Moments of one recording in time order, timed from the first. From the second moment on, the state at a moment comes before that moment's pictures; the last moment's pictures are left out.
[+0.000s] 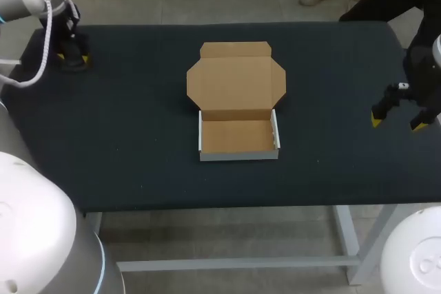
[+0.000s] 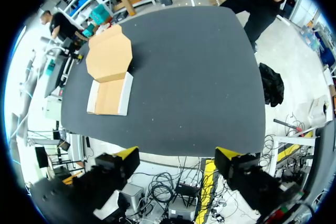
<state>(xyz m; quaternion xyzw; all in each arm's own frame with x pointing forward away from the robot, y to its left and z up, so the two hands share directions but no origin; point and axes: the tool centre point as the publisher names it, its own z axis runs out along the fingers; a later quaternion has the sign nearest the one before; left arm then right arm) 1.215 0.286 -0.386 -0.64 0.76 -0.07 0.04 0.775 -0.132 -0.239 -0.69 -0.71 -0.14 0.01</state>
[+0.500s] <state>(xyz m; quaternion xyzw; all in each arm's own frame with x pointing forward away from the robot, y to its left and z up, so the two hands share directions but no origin) 1.179 0.269 -0.359 -0.62 0.78 -0.06 0.03 0.785 -0.124 -0.233 -0.65 -0.75 -0.15 -0.01</state>
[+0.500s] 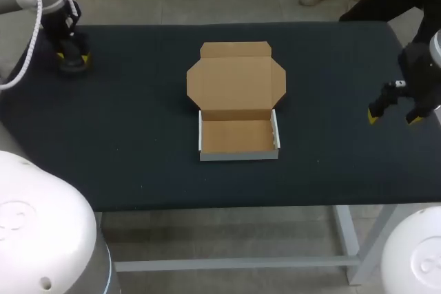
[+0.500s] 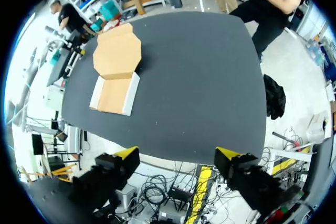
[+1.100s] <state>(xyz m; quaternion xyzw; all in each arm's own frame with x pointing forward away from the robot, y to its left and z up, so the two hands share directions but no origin) 1.093 0.222 -0.318 -0.58 0.81 -0.06 0.01 0.793 -0.119 -0.244 -0.42 -0.87 -0.25 -0.04</state>
